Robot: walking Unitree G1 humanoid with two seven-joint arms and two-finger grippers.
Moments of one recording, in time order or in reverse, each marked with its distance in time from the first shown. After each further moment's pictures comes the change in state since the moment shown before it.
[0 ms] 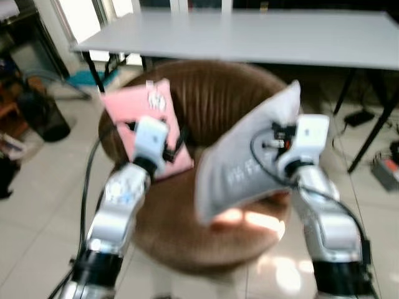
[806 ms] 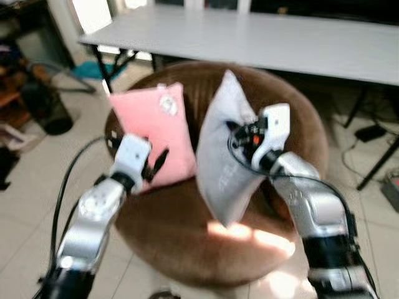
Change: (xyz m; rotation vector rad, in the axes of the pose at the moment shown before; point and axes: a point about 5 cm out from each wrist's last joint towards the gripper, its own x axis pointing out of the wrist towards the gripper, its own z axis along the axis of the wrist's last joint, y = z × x) left arm -0.039 0.025 -0.030 0.093 0.205 -0.057; right arm 0.027 0.038 -0.006 0.150 0.099 0.494
